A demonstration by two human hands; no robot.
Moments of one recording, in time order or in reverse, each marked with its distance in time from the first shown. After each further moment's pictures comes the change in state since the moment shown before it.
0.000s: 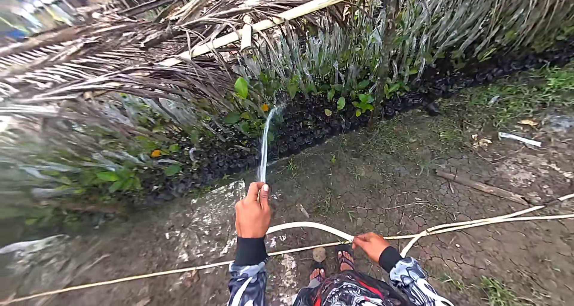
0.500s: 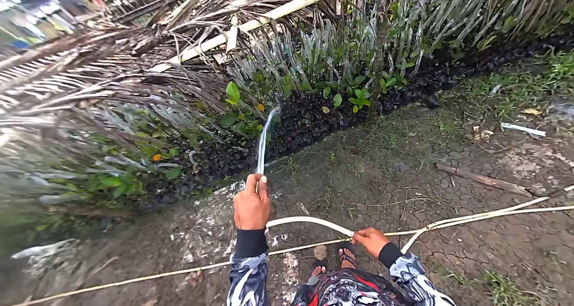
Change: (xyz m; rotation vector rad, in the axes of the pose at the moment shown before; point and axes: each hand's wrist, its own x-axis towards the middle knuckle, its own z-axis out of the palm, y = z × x) left_hand 0.012 0.038 0.006 0.046 0.015 0.024; right_hand -0.003 0.012 -0.016 0.037 0.012 -0.019
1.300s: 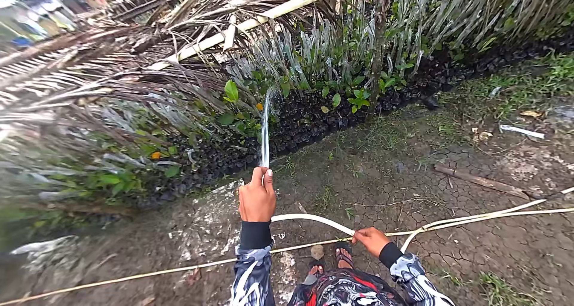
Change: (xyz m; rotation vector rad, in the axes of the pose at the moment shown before) left_hand 0.003 0.025 0.013 0.016 0.002 0.000; right_hand 0.002 0.022 -0.010 0.016 0.027 -0.005
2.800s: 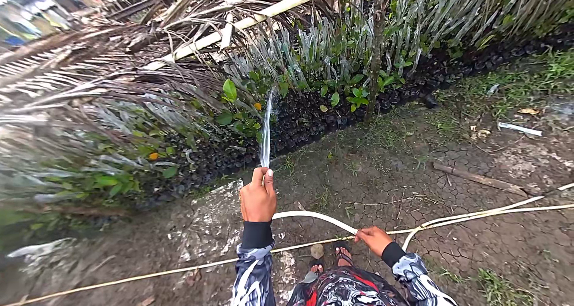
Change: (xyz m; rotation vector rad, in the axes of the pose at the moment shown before) left_hand 0.003 -0.004 0.009 -0.049 0.020 0.029; right_hand 0.005 0.010 -0.002 0.036 0.025 0.016
